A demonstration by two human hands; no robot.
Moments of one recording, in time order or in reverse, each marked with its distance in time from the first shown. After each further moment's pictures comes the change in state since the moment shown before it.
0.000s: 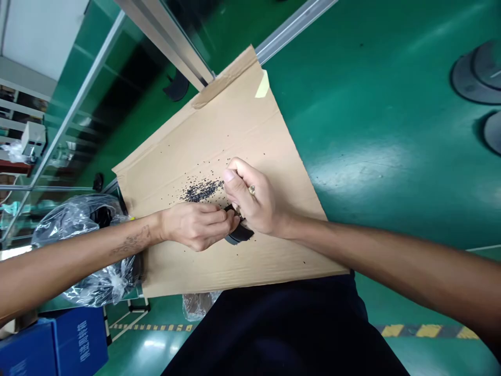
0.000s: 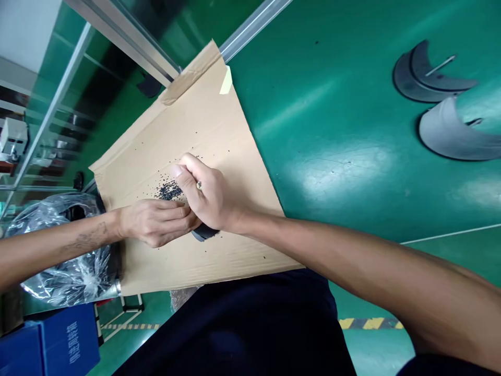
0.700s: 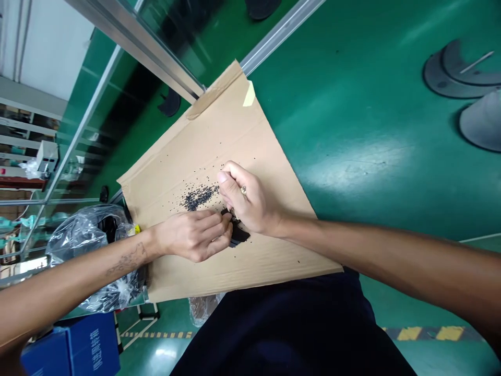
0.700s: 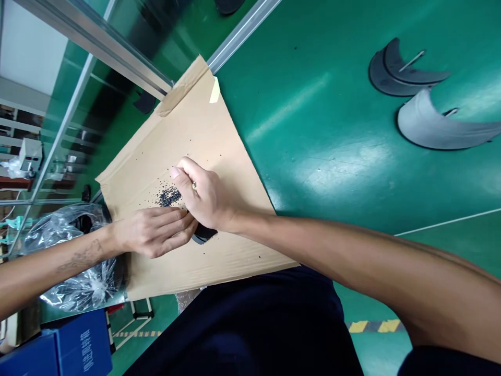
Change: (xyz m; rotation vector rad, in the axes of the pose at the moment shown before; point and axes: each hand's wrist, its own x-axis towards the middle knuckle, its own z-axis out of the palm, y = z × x) left_hand 0.019 0.010 -0.015 0.089 -0.059 -0.056; right_hand -0.001 0.003 -0.002 -0.009 0.051 0.065
